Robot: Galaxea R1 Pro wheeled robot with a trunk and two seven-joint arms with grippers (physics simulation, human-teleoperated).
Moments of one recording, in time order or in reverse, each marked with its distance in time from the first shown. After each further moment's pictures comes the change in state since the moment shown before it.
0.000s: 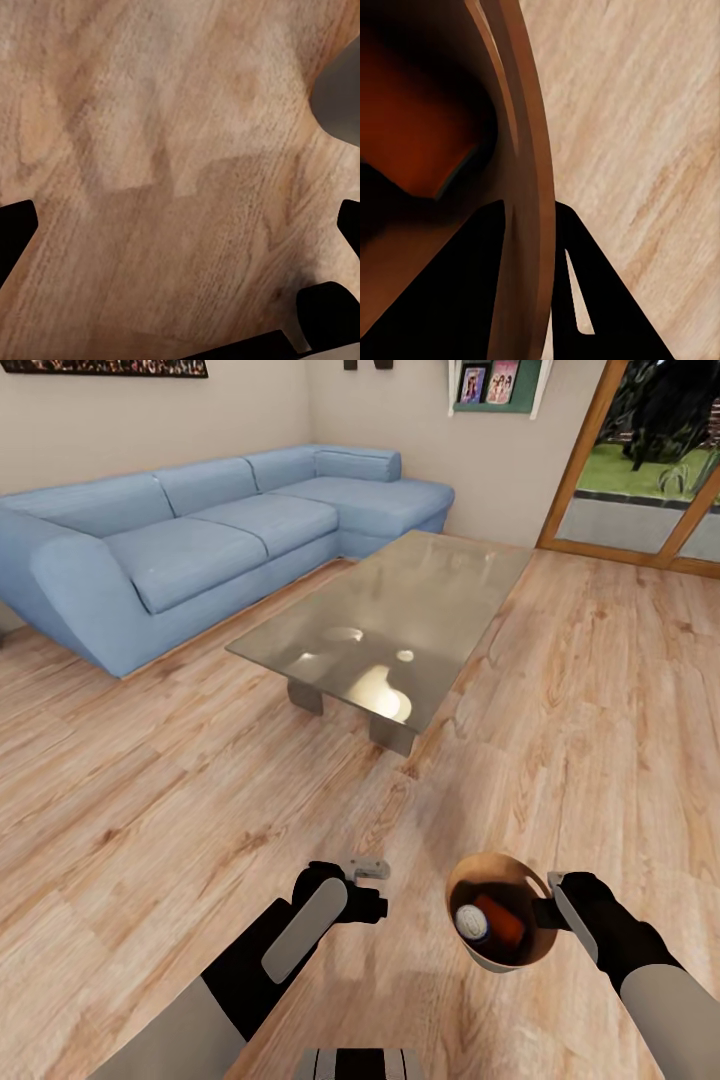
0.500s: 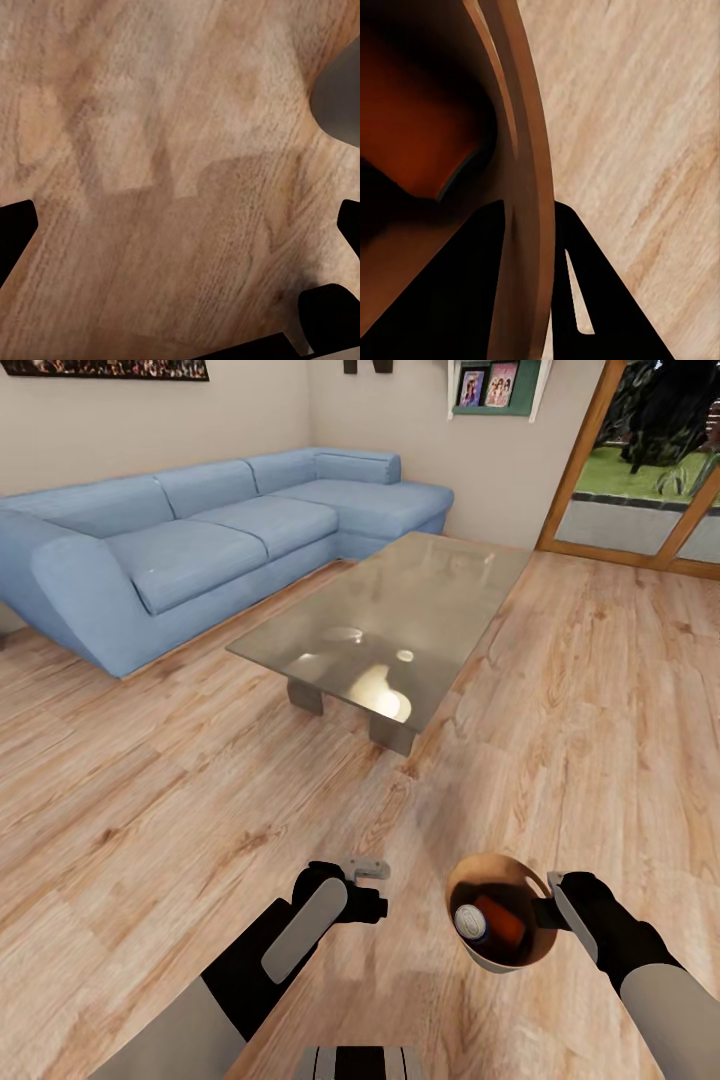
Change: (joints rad) left arm 0.000 0.000 0.000 0.000 0.000 0.000 -0.001; right arm -0.001 0.000 0.002 0.002 -0.003 0.000 -0.001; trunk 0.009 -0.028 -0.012
